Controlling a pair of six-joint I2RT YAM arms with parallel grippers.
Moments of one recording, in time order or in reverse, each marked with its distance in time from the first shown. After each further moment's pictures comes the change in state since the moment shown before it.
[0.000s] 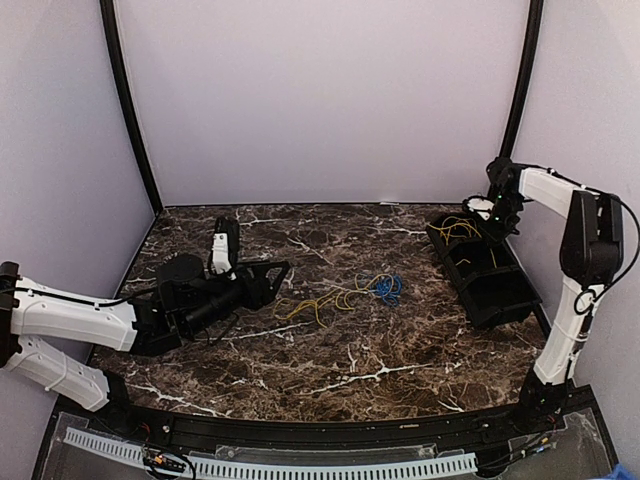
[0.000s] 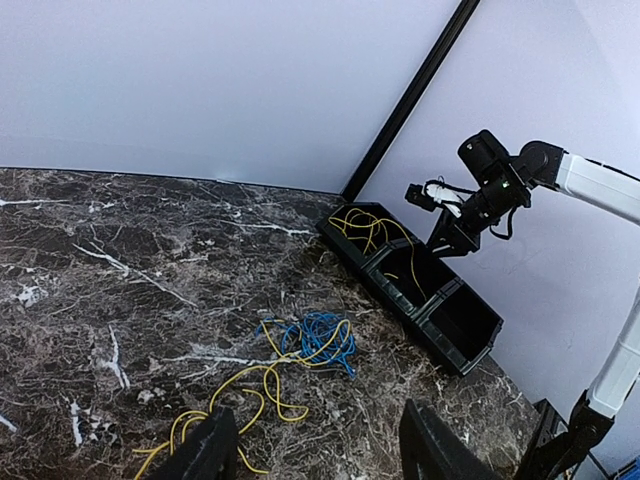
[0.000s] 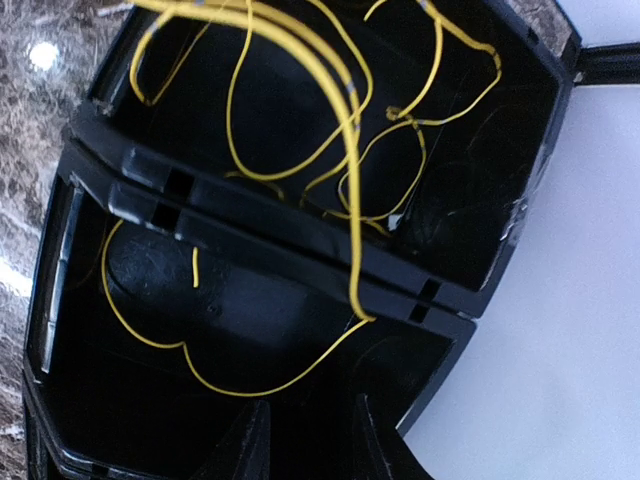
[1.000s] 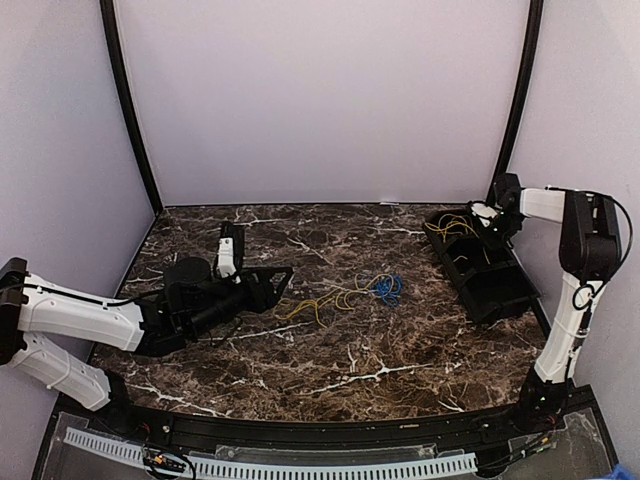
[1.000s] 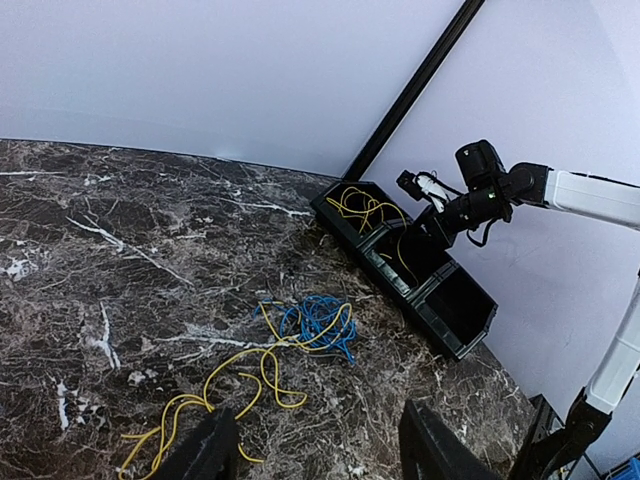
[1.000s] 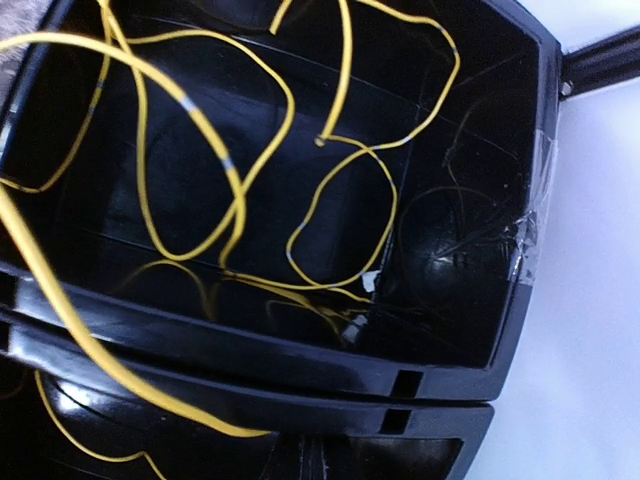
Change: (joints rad) left arm 0.005 0.049 -0.004 0.014 0.026 -0.048; right arm -0.066 0.044 -0.180 0.390 -0.115 0.066
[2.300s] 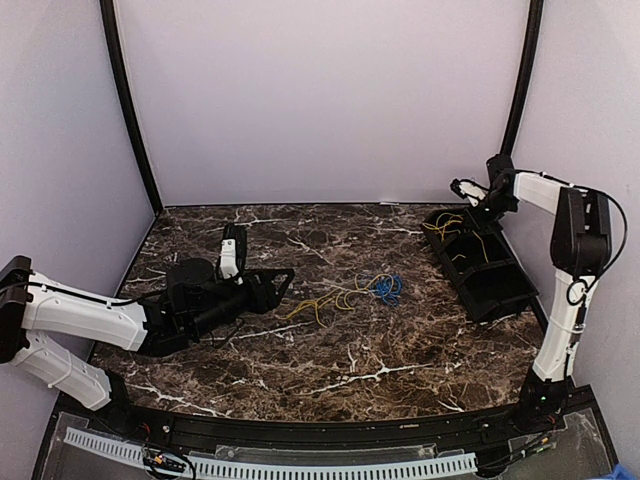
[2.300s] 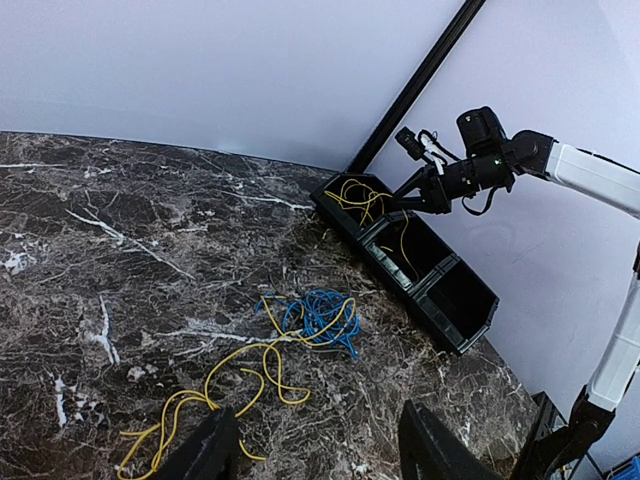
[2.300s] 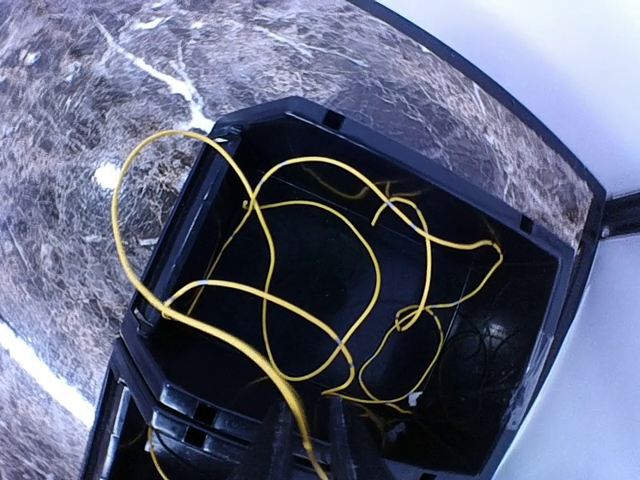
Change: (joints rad) left arm 0.005 0.025 0.001 0.011 0.007 -0.008; right arm 0.034 0.072 0.224 -0.100 -0.255 -0.023
